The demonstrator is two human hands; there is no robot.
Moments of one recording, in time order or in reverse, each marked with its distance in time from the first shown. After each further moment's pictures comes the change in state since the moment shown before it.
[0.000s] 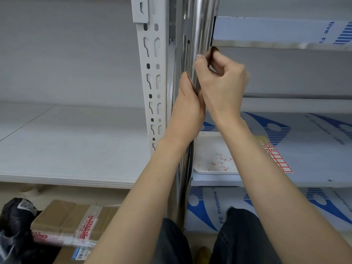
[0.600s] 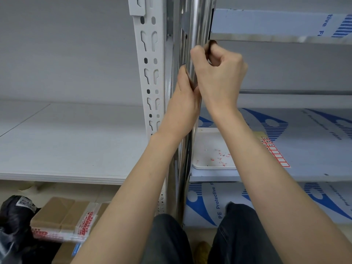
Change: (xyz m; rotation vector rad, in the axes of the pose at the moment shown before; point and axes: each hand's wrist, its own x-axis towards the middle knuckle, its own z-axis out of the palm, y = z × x) left_hand -0.007 0.007 -0.011 0.023 -0.066 0.004; right_hand 0.002 -0.003 0.003 -0.017 0.028 0.010
